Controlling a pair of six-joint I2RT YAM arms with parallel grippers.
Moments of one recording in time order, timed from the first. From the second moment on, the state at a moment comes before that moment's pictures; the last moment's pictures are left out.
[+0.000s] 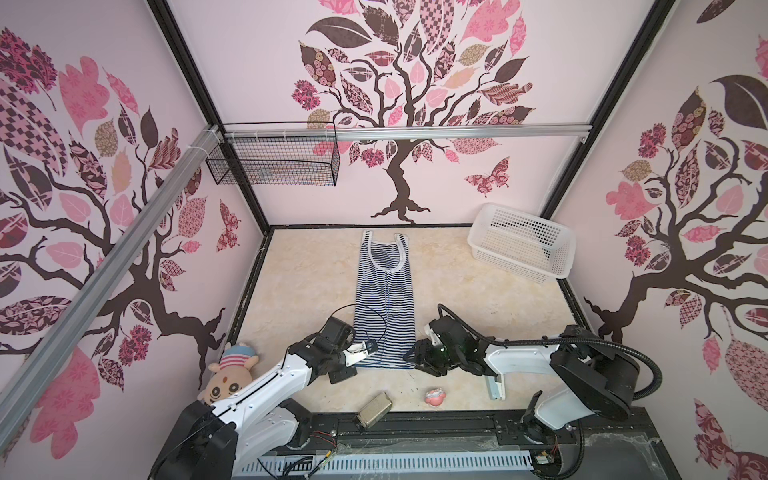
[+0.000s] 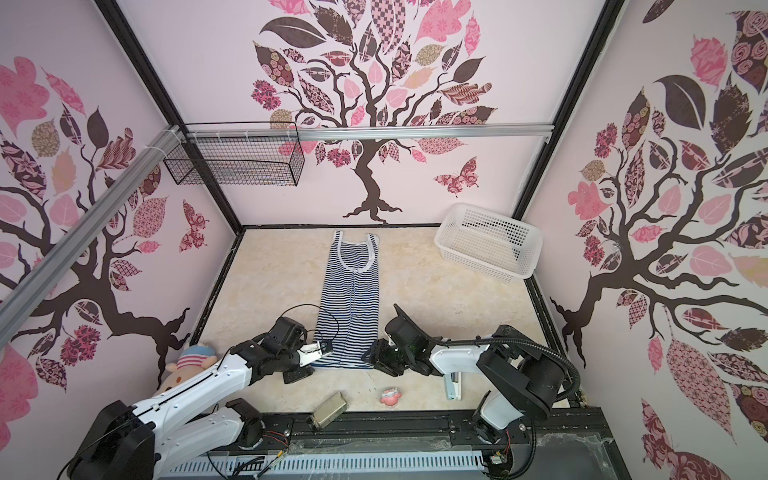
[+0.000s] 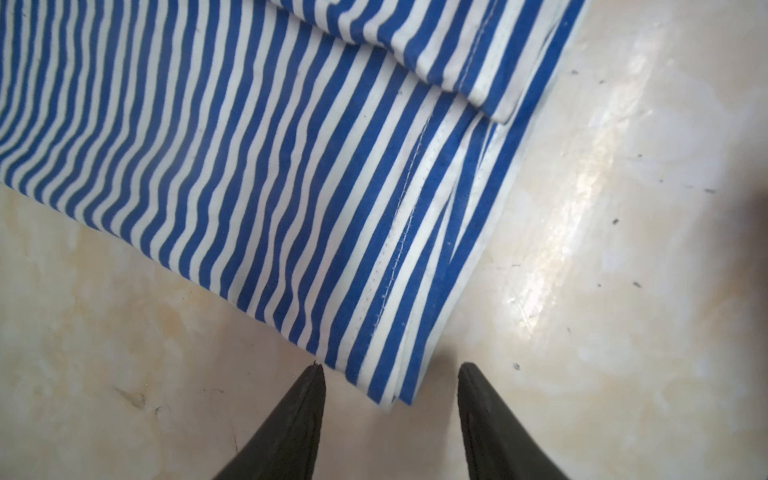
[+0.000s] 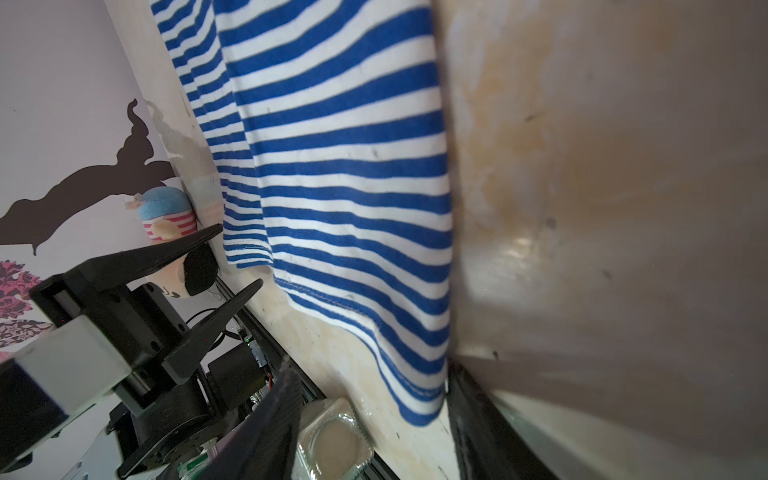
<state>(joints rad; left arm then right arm) -0.55 1.08 0.45 -0.56 0.06 0.73 0.88 1.53 0.52 0.23 -0.39 1.26</state>
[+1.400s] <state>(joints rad) -0.58 0.97 0.59 -0.79 0.08 0.71 0.98 1.37 0.58 0.09 -0.38 1.23</state>
